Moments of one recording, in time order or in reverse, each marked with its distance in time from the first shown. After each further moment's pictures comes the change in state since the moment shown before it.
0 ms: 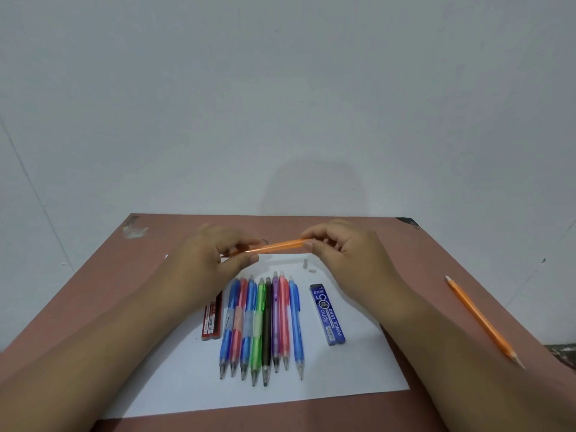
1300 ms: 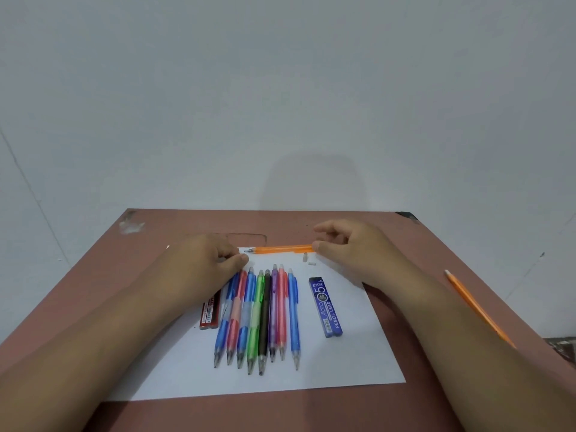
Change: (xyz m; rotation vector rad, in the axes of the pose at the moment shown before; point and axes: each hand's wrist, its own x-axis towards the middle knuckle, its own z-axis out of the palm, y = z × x) left_hand 0.000 -0.006 0.001 0.125 -0.210 -0.278; right_hand 0.014 0.028 -0.014 -0.162 -0.126 0.206
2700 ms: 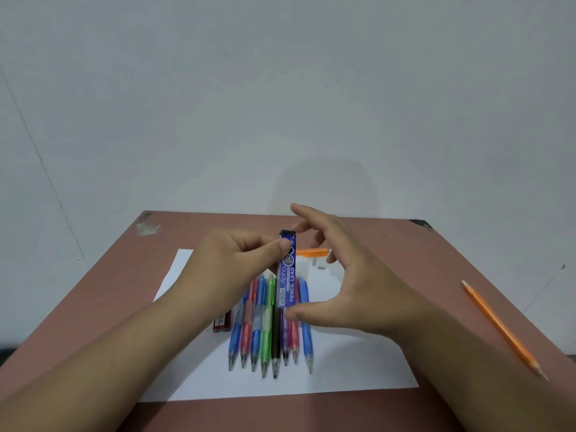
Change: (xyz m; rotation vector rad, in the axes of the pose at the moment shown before) left_hand -0.028 0.050 -0.008 -0.712 0.079 0.033; right_hand -0.050 -0.054 0.002 0.152 -0.175 -0.390
